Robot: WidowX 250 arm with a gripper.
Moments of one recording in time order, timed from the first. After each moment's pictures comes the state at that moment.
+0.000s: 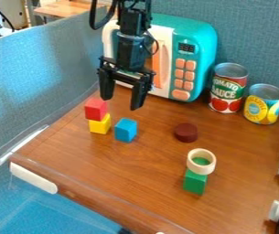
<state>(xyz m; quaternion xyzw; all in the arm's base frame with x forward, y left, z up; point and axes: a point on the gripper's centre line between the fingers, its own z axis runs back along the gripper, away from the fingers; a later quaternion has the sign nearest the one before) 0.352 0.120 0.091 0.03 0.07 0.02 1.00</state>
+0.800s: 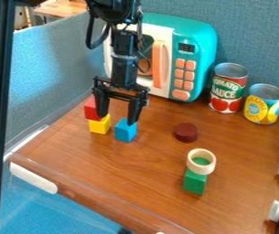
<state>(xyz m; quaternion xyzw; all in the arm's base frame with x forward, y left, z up) 0.352 0.131 0.051 0.01 0.10 0.08 0.99</state>
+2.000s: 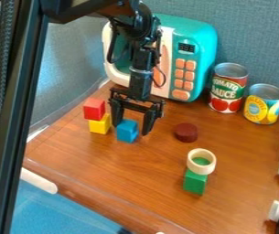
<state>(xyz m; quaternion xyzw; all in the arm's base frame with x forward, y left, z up) 0.374 0.114 0.027 0.03 0.10 0.10 0.99</state>
